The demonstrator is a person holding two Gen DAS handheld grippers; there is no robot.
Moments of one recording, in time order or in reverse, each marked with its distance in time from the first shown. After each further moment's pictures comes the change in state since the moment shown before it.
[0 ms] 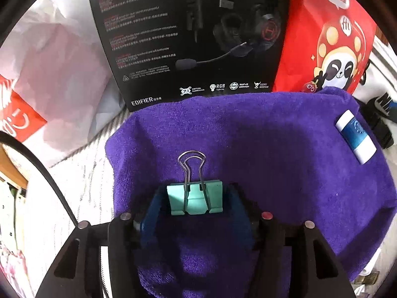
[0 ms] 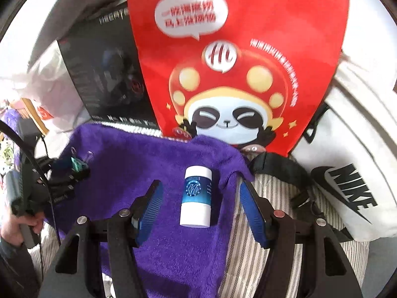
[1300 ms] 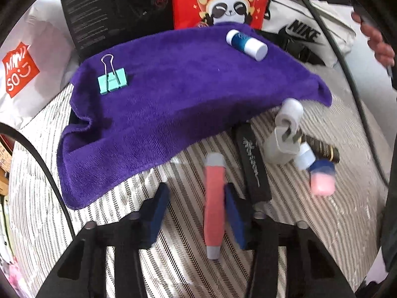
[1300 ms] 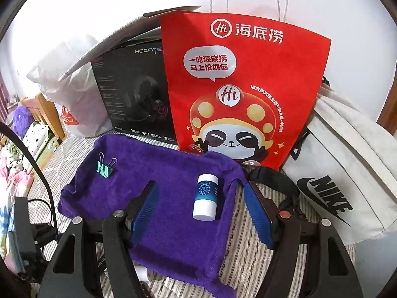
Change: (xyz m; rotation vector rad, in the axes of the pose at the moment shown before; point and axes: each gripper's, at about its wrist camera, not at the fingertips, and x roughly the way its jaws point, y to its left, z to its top) left arm -0.092 -0.039 -0.140 0.192 0.080 -0.211; right arm -0.063 0.014 -0.004 -0.059 -0.091 0.024
